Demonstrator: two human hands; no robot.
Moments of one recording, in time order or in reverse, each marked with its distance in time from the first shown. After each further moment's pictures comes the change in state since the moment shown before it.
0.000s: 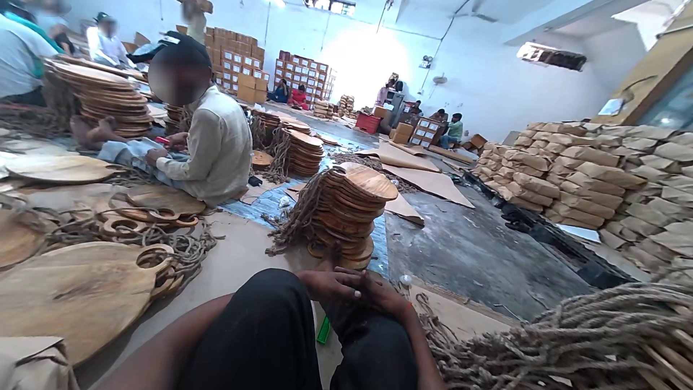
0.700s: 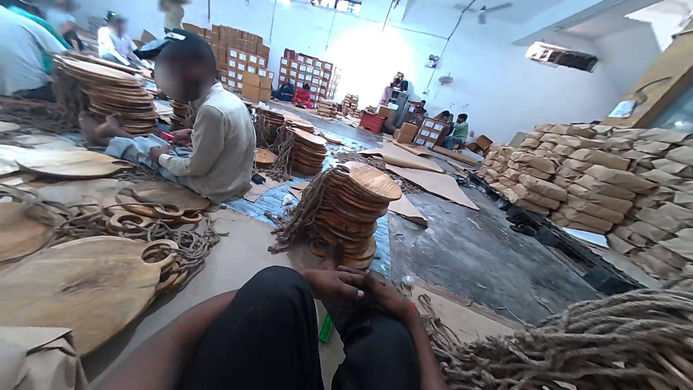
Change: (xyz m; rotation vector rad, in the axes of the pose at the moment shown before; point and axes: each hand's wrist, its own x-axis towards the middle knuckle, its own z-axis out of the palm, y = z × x) left_hand 0.000 0.002 0.001 0.027 0.005 -0.003; right_hand 0.006 0.011 -0.009 -0.017 -0.075 -0.050
